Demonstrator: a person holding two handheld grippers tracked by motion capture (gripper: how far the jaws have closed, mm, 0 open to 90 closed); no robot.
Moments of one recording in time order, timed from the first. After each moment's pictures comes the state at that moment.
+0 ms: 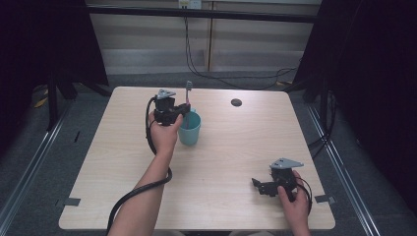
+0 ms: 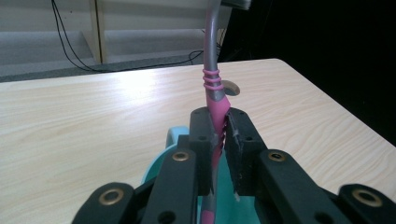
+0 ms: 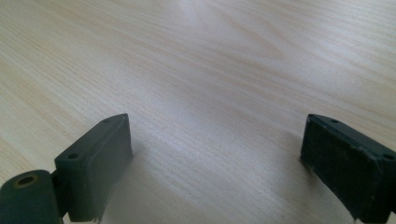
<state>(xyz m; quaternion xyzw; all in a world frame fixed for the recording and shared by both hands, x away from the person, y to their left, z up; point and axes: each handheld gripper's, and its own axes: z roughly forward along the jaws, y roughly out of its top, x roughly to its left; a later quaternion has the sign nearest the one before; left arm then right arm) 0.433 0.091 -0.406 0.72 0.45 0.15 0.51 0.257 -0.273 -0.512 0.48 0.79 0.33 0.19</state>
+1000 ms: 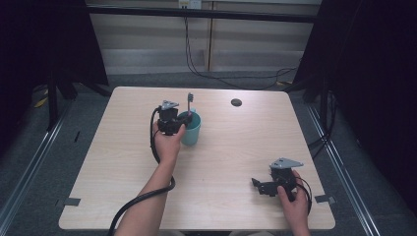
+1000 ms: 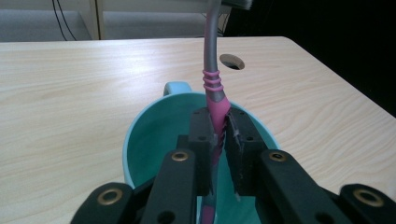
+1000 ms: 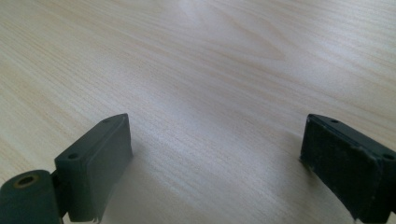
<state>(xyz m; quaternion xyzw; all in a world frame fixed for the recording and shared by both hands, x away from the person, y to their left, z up) 0.426 0.086 -0.439 0.73 0.46 0.14 0.49 0.258 -0.272 -0.512 0.48 0.79 0.34 0.19</state>
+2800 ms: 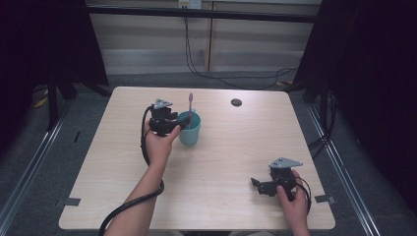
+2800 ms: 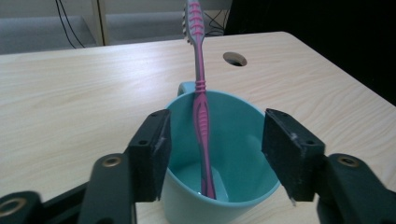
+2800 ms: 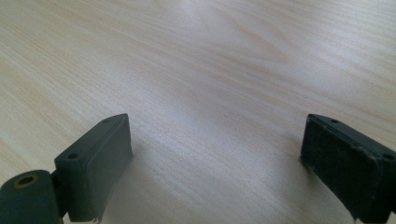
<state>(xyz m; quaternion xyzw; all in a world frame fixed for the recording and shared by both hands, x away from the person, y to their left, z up) 0.416 0.107 -0.420 0.74 0.44 0.15 0.49 0.259 -0.271 -0.512 0.48 0.79 0.33 0.19</state>
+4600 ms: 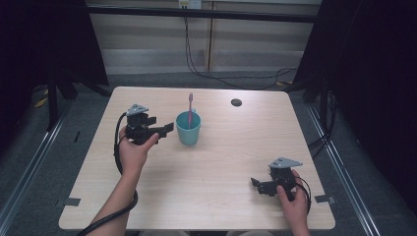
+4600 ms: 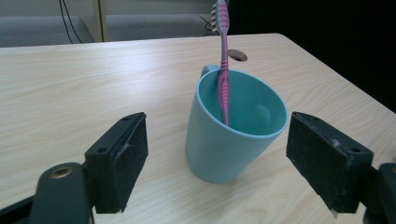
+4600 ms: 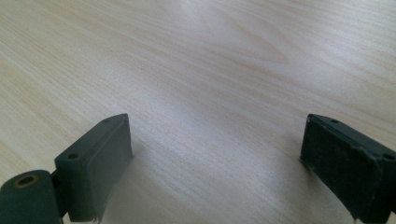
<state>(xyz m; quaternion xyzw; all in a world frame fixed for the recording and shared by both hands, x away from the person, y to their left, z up) 0.389 0.167 -0.413 0.74 0.44 0.14 0.50 0.259 -0.271 -0.512 0.48 0.79 0.34 0.19</state>
